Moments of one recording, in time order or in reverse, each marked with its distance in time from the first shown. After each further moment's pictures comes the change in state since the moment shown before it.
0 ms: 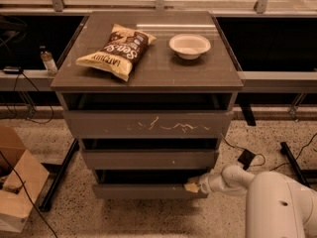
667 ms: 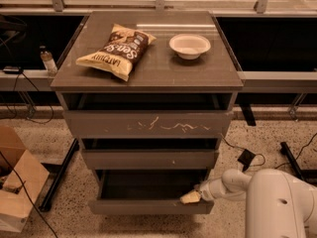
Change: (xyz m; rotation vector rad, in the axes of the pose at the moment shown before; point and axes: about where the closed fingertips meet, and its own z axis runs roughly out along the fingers) arm 0.032 0.019 -0.004 -0.013 0.082 0.035
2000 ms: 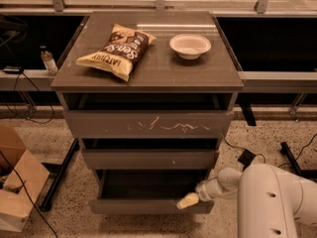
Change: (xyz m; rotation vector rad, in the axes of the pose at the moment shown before) arm 0.010 0.010 0.011 -0.022 0.077 -0.019
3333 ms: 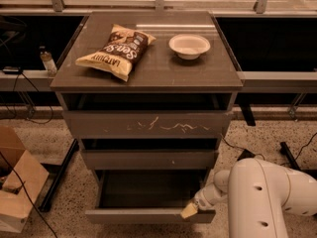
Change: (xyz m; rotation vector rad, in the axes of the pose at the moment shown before) arm 0.032 0.039 0.010 -0.114 0.146 -0.034
